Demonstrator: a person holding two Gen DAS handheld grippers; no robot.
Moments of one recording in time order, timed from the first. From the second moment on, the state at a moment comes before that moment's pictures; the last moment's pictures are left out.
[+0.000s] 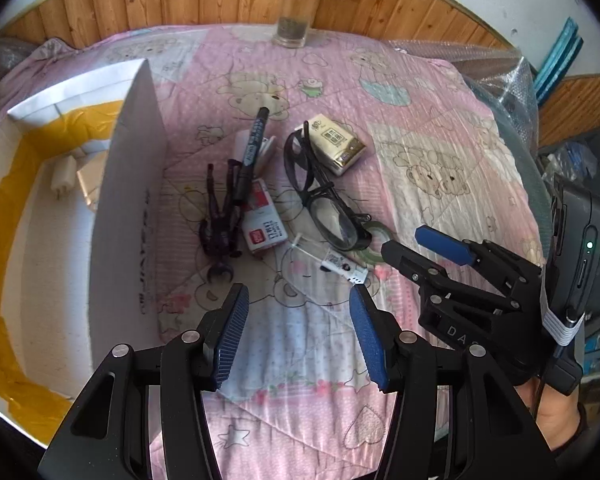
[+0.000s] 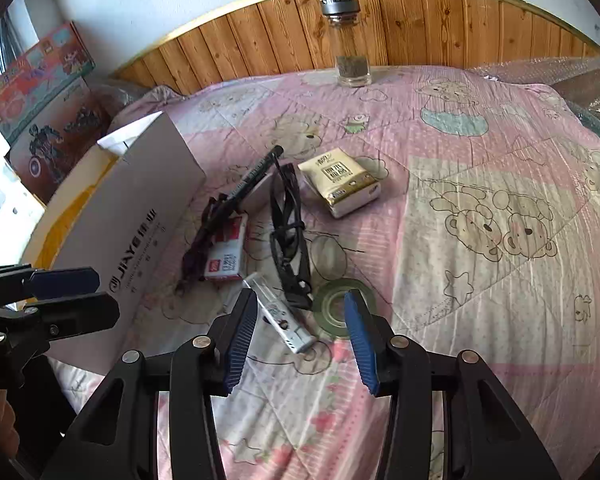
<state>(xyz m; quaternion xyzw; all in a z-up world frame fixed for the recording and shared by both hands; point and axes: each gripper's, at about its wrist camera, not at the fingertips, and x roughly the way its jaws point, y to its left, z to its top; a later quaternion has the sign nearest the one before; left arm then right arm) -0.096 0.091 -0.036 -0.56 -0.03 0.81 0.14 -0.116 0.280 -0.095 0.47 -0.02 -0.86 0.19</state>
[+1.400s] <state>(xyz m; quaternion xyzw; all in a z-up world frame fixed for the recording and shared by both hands) -0.120 0.108 -0.119 -0.57 -0.09 0.81 0.09 -0.204 0.288 -0.091 0.49 -0.04 -0.84 0.23</state>
